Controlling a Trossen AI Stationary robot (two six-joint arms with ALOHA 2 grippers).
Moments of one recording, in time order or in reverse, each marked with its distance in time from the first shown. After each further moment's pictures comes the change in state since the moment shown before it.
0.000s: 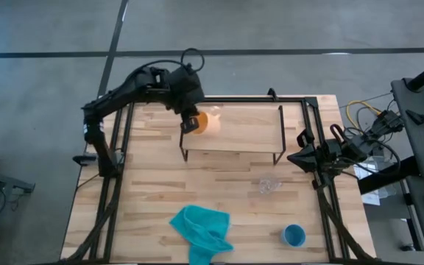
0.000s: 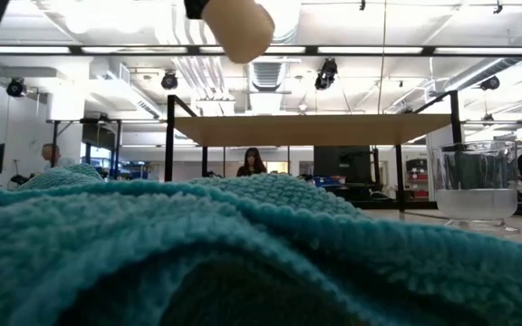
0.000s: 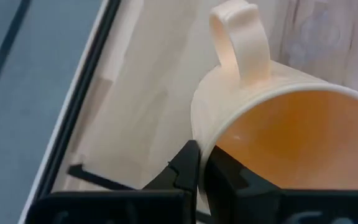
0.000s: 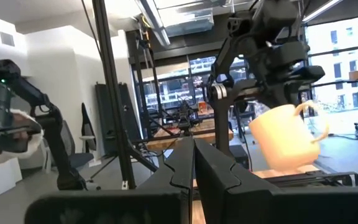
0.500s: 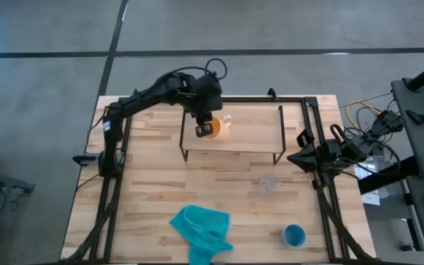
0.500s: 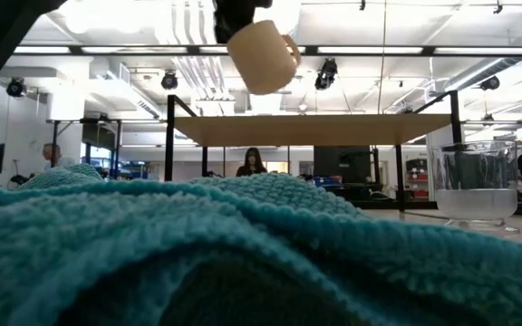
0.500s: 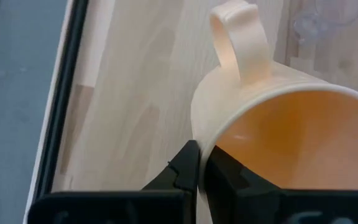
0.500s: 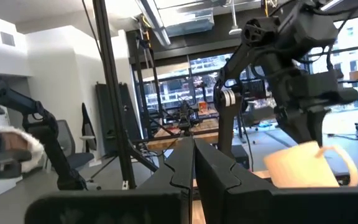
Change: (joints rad) left arm 0.001 0.196 0.081 0.012 0.029 0.111; right arm 0.000 0.000 0.000 0.000 -0.002 0.000
